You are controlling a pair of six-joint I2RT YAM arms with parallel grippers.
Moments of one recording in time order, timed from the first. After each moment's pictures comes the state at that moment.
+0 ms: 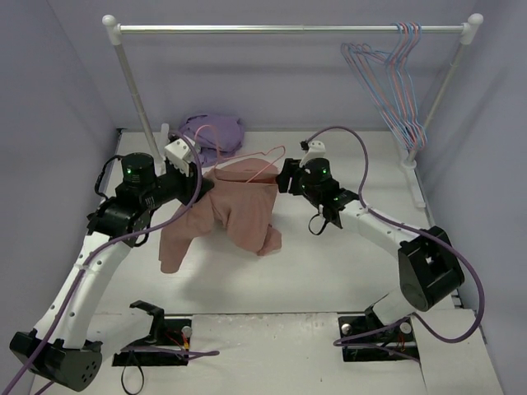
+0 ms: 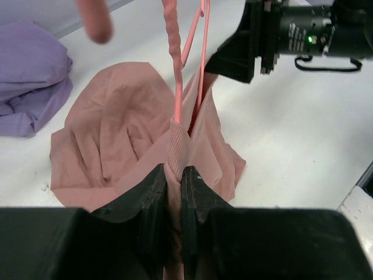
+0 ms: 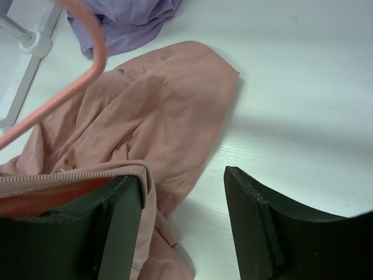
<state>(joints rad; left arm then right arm) -0.32 1.01 1.17 -0.50 0.45 0.03 0.55 1.52 0.94 0.17 0.11 0.39</state>
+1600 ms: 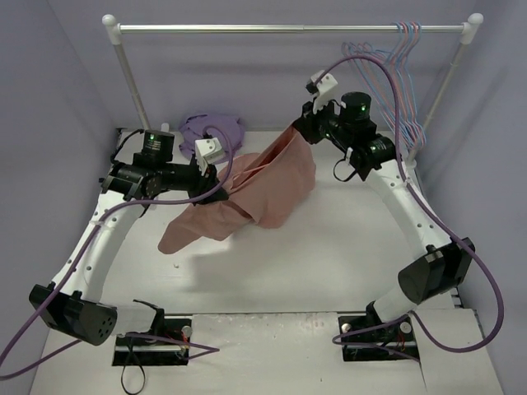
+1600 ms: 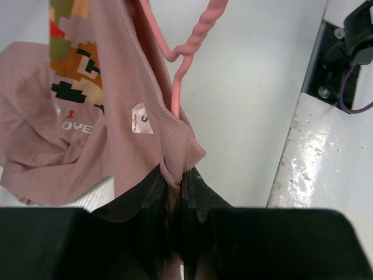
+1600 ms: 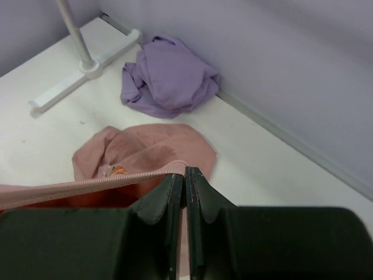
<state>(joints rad) -0.33 1.28 1.46 -0.90 0.81 0.39 0.36 1.53 1.54 -0.25 -0.32 -0.10</state>
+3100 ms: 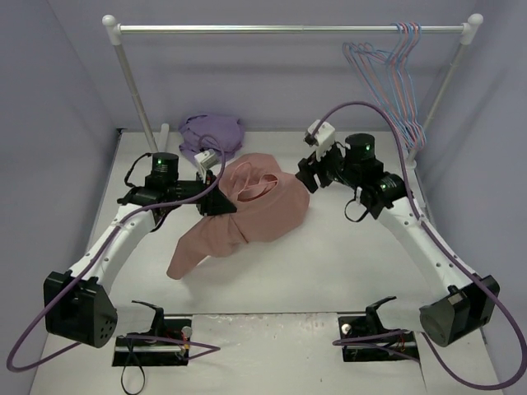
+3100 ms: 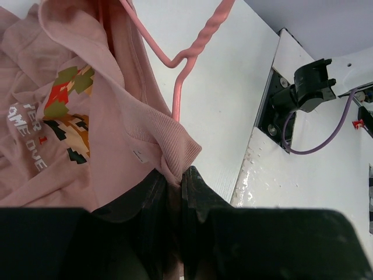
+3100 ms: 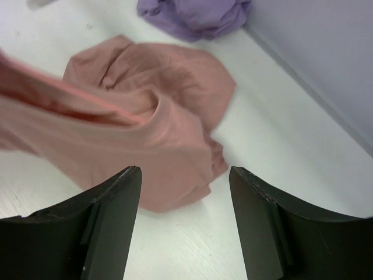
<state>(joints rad) -0.27 1.28 1.05 -0.40 1.00 -0.02 0.41 1.29 1.26 -0.39 -0.32 -0.30</state>
